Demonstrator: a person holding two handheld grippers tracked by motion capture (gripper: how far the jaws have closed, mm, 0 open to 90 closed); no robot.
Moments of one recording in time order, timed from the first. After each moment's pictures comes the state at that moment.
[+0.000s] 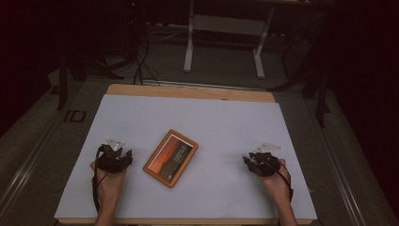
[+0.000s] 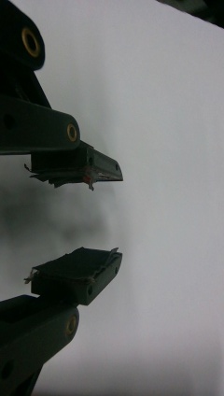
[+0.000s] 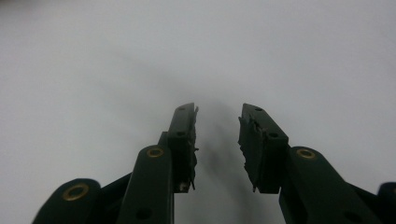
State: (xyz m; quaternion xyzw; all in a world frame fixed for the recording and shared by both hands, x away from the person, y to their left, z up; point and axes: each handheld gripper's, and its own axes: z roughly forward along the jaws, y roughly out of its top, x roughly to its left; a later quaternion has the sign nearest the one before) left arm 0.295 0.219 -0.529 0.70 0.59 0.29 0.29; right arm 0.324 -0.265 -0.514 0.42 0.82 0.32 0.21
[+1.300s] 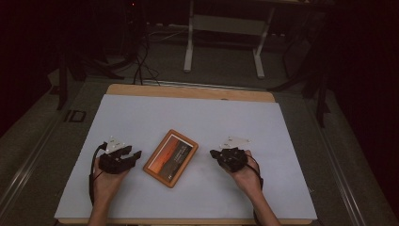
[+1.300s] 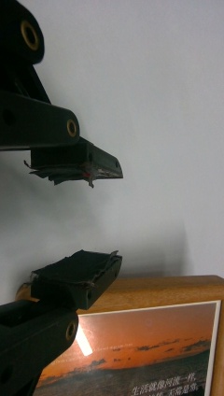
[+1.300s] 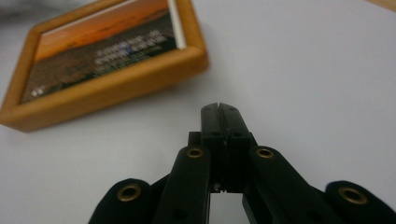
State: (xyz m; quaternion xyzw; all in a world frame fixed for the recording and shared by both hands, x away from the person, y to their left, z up) left arm 0.291 0.223 -0.519 0.74 0.49 0.22 0.40; right arm 0.327 -0.165 -0.493 0.31 0.85 0.40 0.15
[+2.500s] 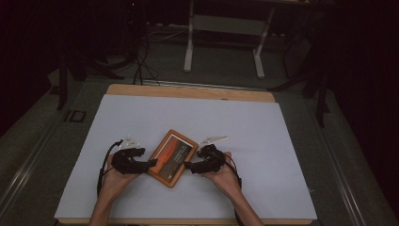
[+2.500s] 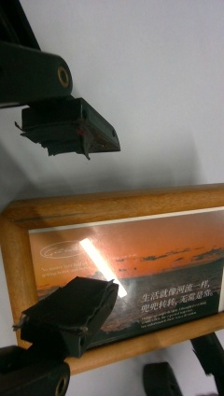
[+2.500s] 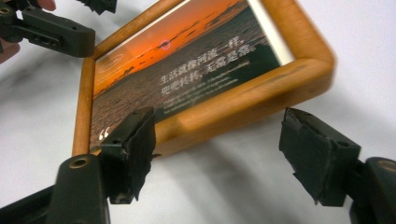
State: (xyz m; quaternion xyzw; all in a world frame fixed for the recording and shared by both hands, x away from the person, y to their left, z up) left arm 0.303 0.194 -0.515 0.79 0.43 0.11 0.42; right arm 0.332 -0.104 -0.509 0.36 0.84 0.40 0.03
